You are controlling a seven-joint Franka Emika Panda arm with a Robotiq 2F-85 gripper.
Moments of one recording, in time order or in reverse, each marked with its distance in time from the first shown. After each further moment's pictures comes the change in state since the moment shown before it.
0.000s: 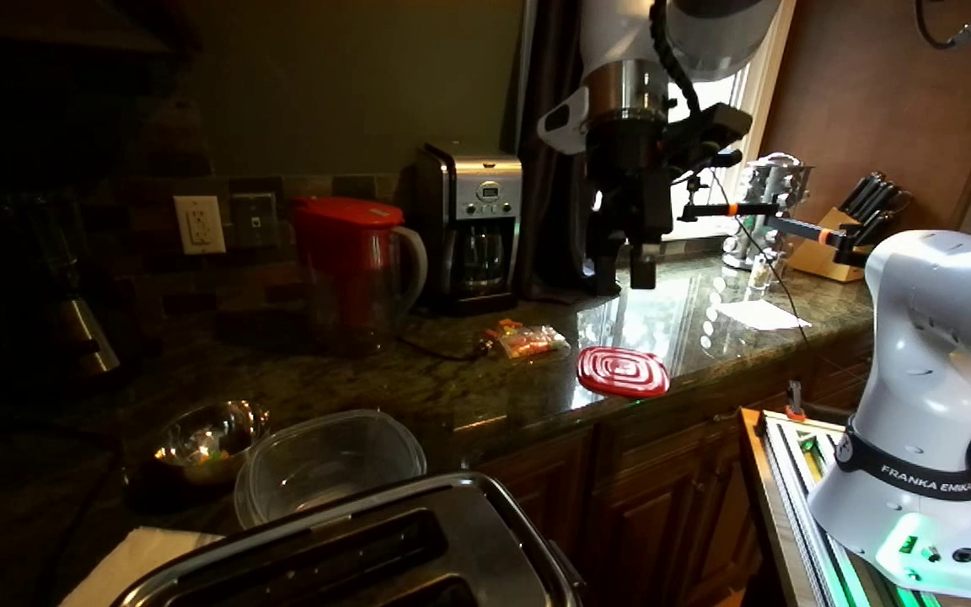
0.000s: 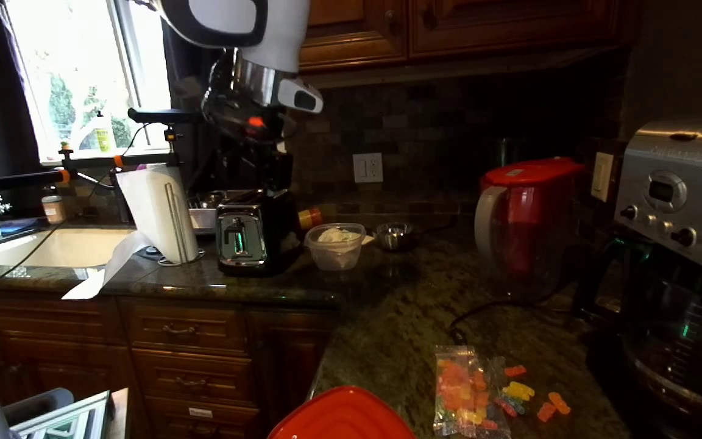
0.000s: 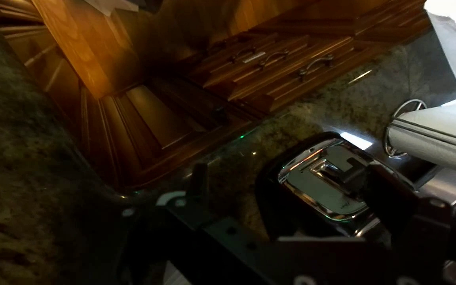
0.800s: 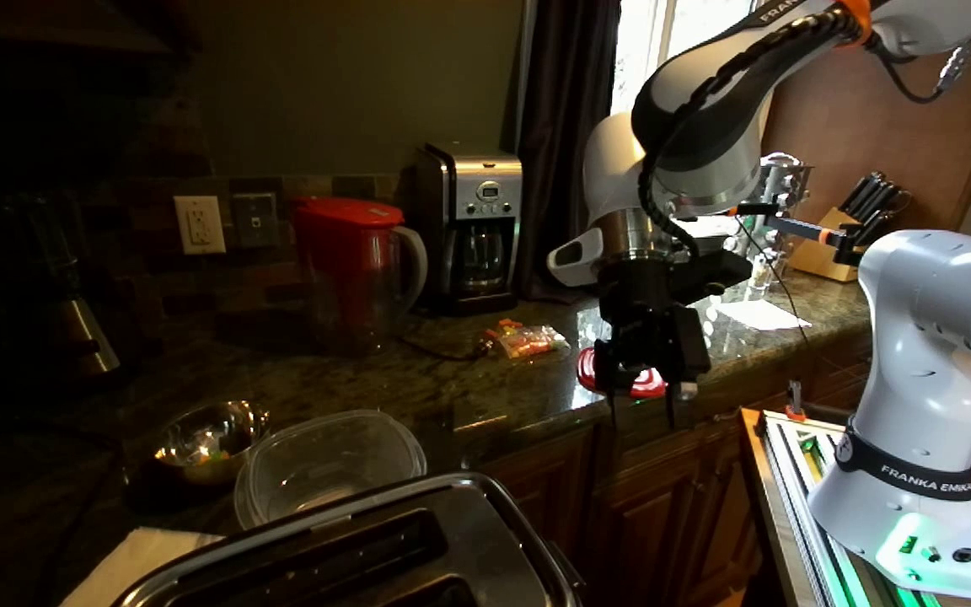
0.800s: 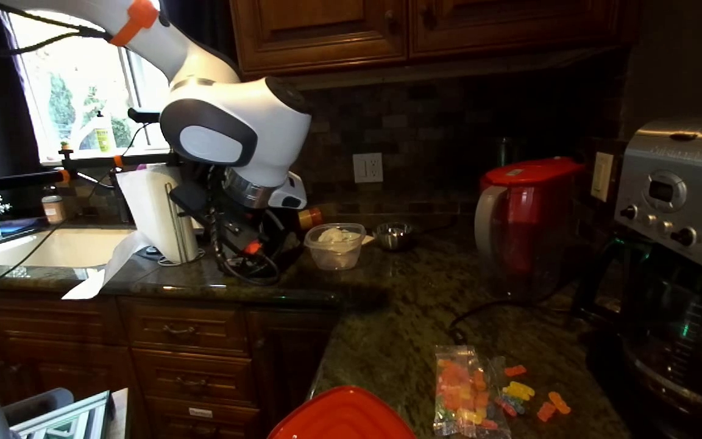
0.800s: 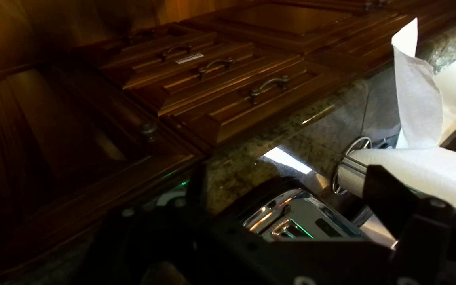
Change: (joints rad) arm 0.097 0.122 -0.027 -0.250 0.330 0.211 -0.413
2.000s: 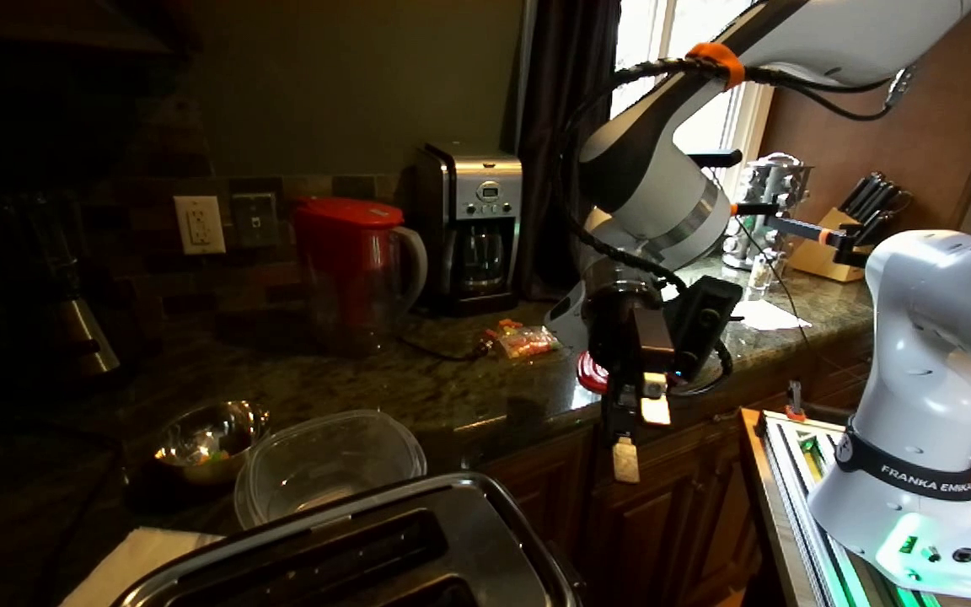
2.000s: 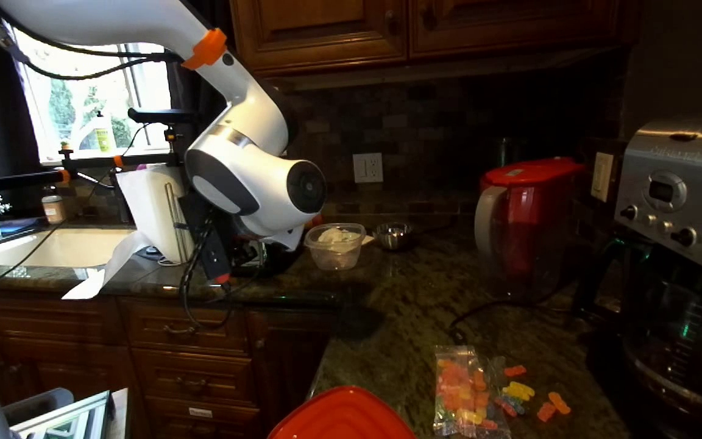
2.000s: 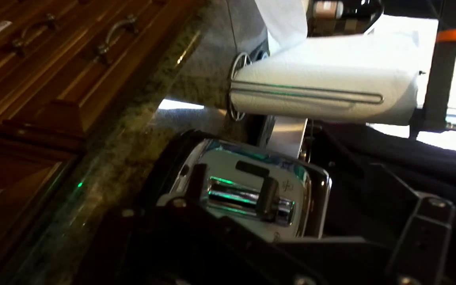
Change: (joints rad) arm -0.100 0.179 0.050 0.001 0.542 -0.197 -0.092
